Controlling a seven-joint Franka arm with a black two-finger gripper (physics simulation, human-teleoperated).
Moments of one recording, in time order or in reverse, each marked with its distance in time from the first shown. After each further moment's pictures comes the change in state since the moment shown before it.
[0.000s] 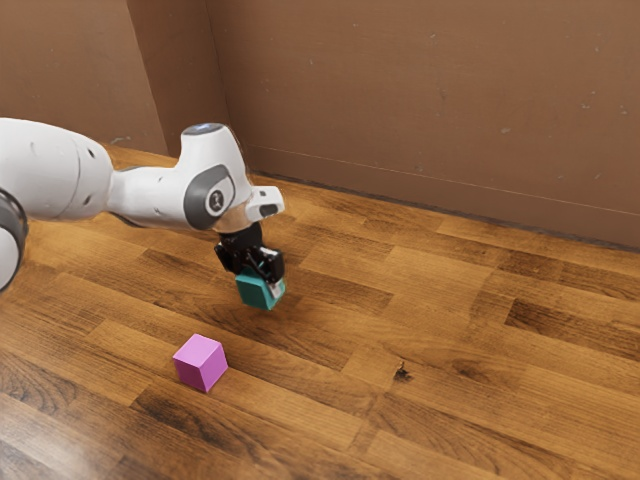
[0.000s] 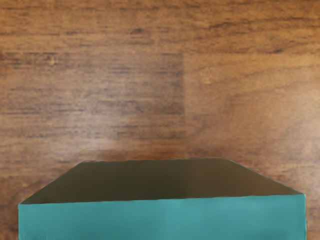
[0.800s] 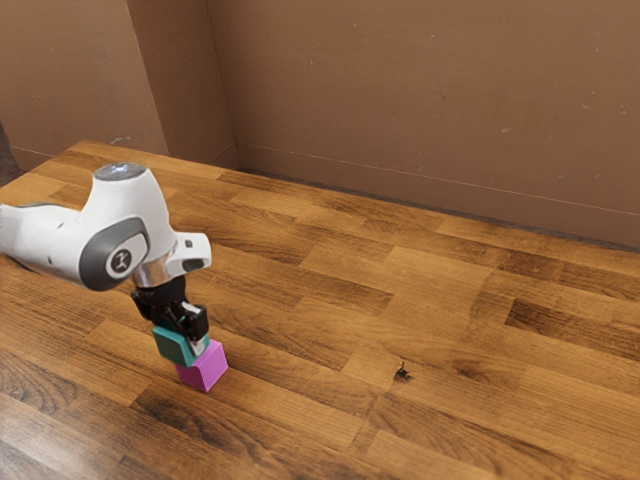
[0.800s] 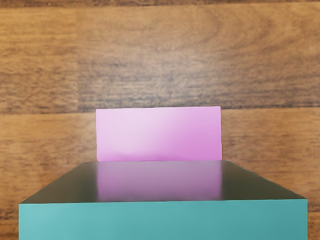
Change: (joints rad) arm 0.018 -0.488 0.009 -0.611 0.166 0.113 -0.070
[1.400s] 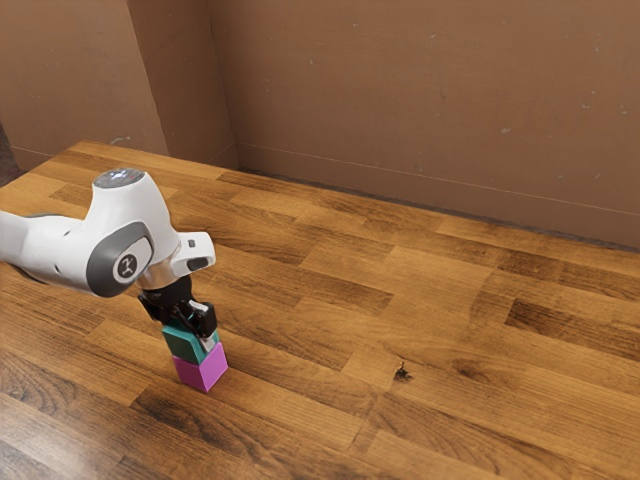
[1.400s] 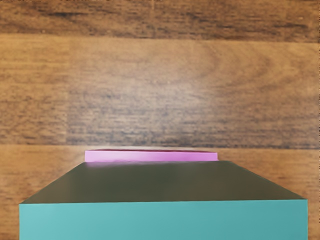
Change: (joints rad) arm 0.001 0.038 0.000 -0.001 -0.052 0.092 0.000
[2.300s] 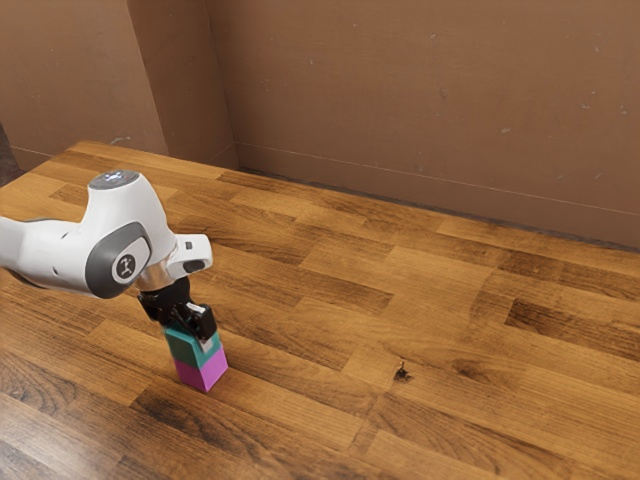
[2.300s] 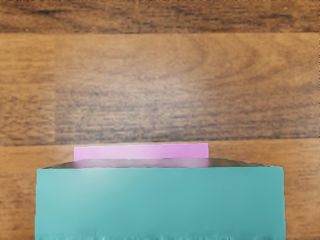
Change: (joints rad) arm 0.003 -0.003 0.002 -0.009 -0.046 0.003 0.081
